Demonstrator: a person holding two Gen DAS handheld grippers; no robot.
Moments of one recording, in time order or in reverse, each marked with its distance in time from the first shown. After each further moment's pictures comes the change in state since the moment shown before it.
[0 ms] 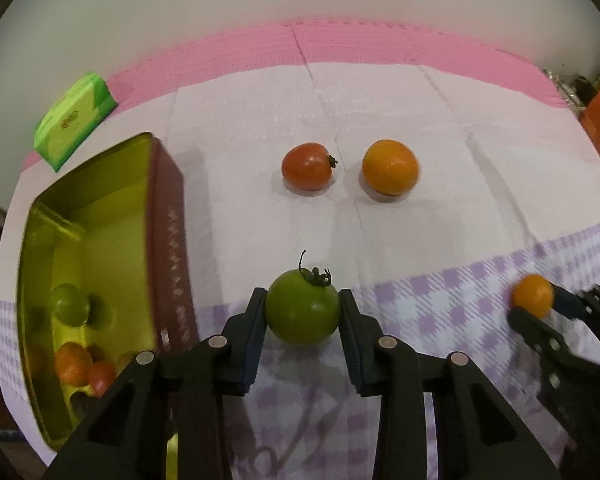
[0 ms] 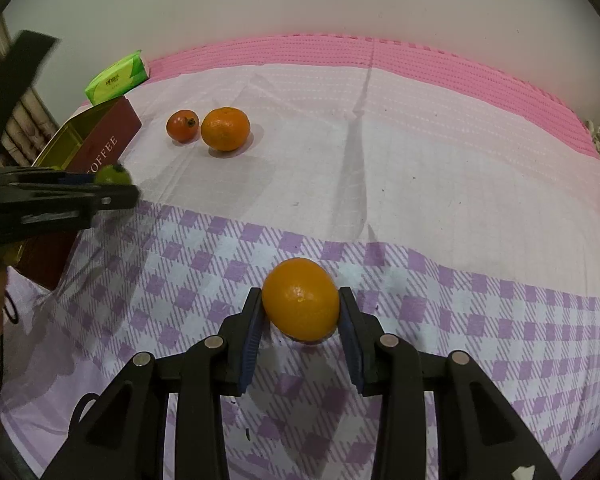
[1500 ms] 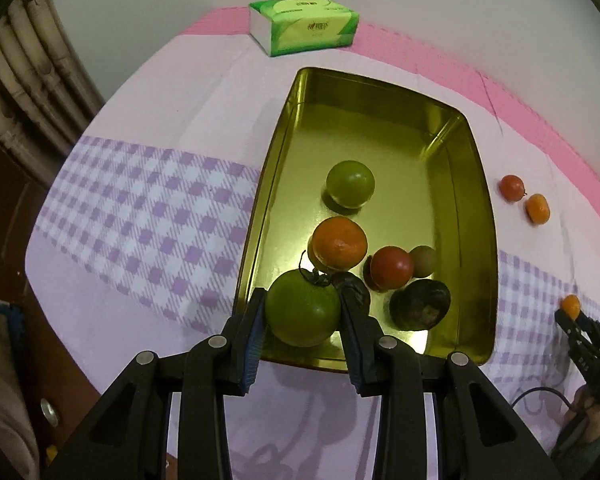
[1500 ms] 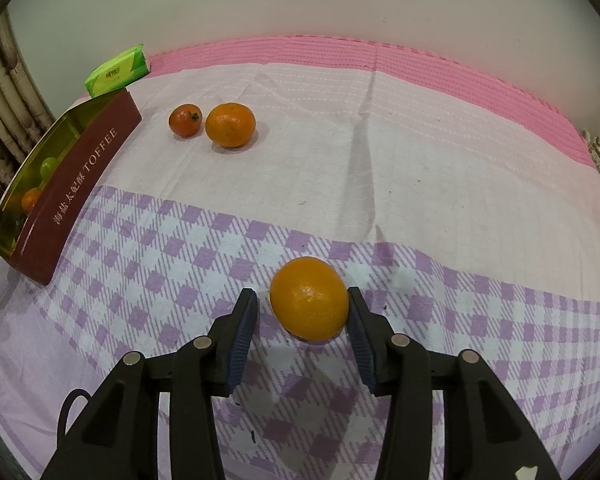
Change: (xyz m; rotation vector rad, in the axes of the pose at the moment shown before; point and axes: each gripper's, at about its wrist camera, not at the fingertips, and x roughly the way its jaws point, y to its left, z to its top) left arm -0.059 0.200 -0.097 -0.424 0.045 0.068; right arm 0.002 0.009 -0.001 -0.033 -0.005 -0.035
